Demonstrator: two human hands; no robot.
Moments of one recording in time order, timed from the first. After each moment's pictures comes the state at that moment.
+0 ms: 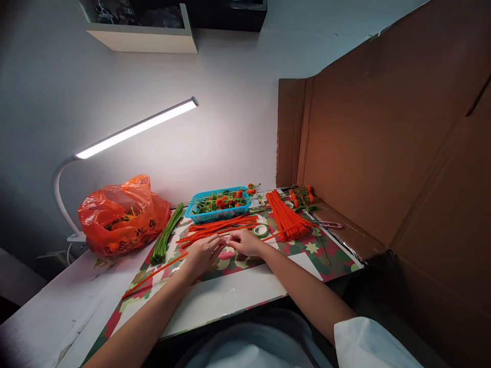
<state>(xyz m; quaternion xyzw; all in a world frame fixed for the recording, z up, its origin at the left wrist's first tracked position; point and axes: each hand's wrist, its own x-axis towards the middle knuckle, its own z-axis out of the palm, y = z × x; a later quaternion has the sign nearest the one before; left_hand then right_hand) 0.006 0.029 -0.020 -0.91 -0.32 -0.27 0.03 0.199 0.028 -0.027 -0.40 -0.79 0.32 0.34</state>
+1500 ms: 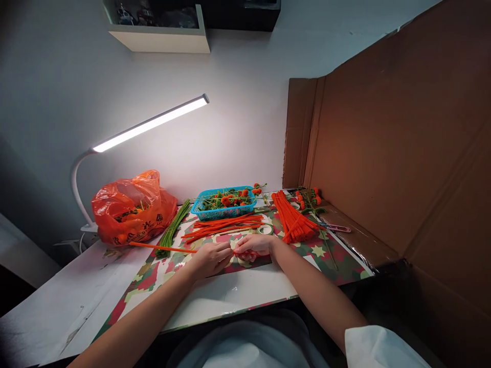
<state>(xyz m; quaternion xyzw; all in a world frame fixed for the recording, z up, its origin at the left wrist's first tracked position) 0.008 0.023 -0.028 -0.95 -0.16 -0.21 0.14 0.219 0.037 -0.025 -0.29 -0.62 0.72 0.14</state>
